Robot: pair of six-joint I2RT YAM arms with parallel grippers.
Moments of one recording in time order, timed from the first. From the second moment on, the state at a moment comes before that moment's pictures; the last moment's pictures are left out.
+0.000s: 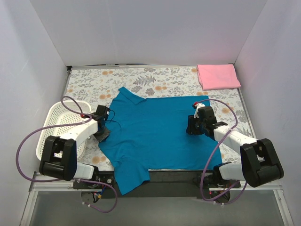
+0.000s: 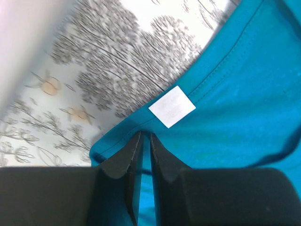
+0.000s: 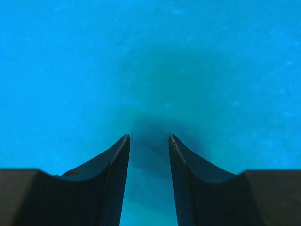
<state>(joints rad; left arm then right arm) -0.24 1.37 0.70 -0.69 -0.31 -0.95 0.35 1.29 0.53 -0.14 -0.12 0.23</state>
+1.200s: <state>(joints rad) -0.22 1.41 0.99 -0.61 -0.23 -0.72 0.23 1.32 0.75 -0.31 0.01 0.19</state>
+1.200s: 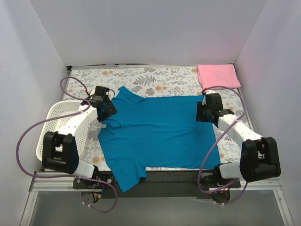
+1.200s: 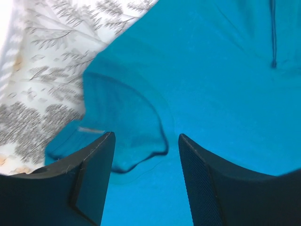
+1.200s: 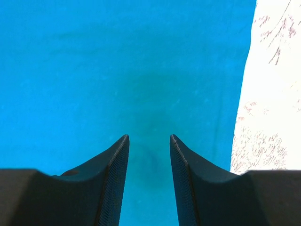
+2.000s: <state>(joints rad) -0.22 1.97 1.35 -0.52 -0.22 -0.70 0.17 1.70 0.96 -0.24 -0.03 0.15</state>
